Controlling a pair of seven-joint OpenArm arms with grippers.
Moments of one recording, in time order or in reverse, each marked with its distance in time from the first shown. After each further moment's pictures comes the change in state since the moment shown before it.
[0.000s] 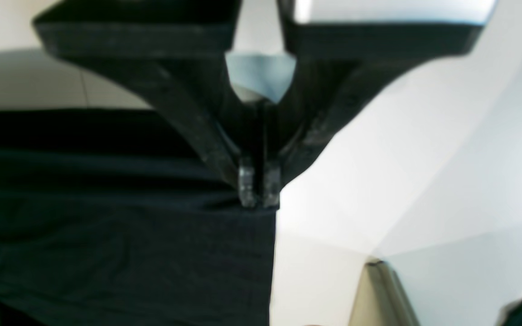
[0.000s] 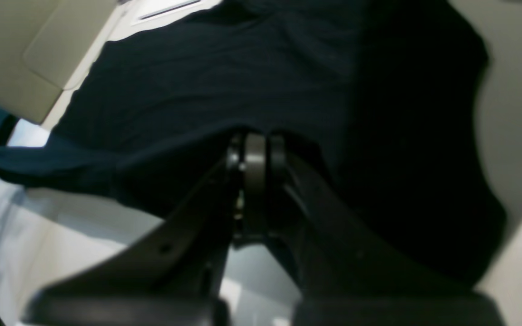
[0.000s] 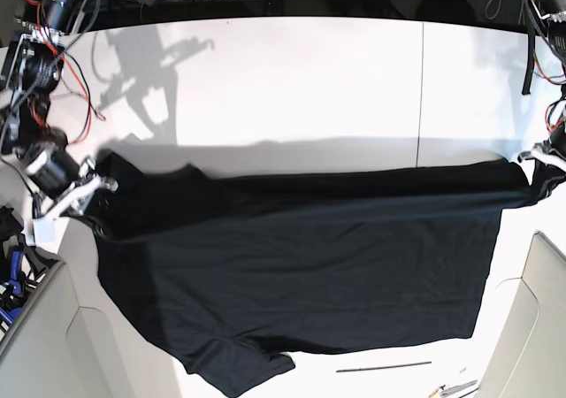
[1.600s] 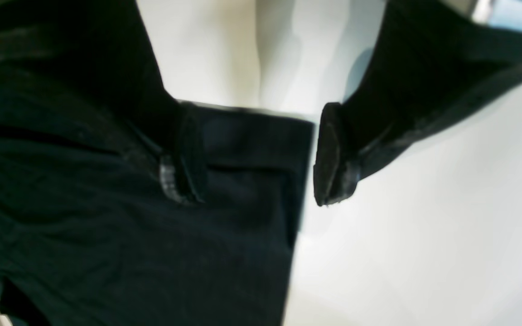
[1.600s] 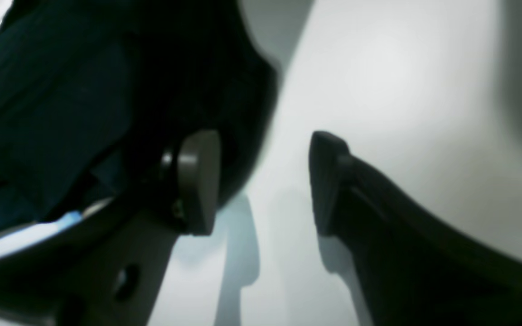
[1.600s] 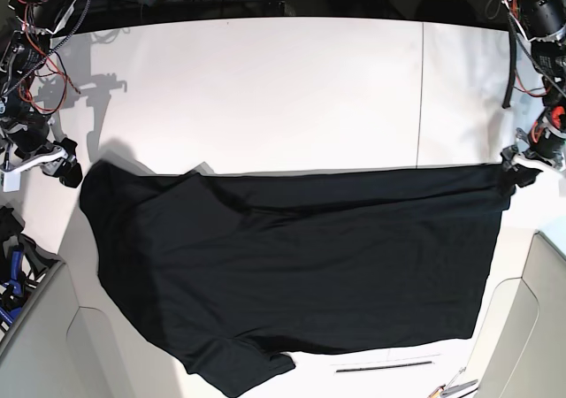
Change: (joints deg) left arm -6.7 4.0 -0.2 -13.3 -3.7 -0.2 4.9; right arm -2.1 1.0 13.8 -16.4 -11.2 -2.3 5.7
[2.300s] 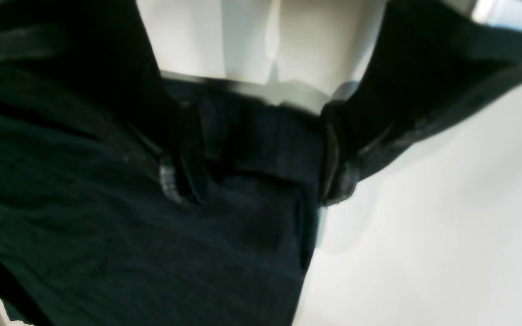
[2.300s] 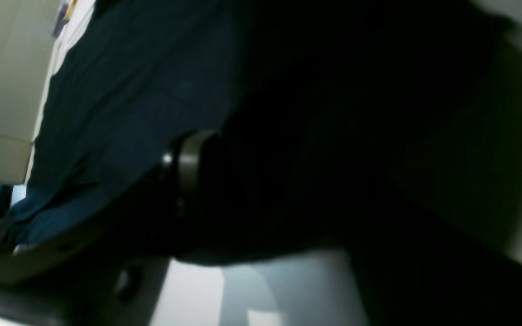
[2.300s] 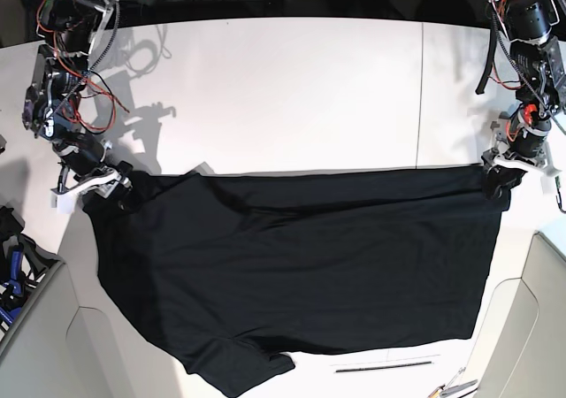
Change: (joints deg) left arm -1.2 1.0 8.2 -7.2 4.9 1.9 -12.3; right arm 6.1 -4.5 -11.1 -10.5 4.3 1.9 5.3
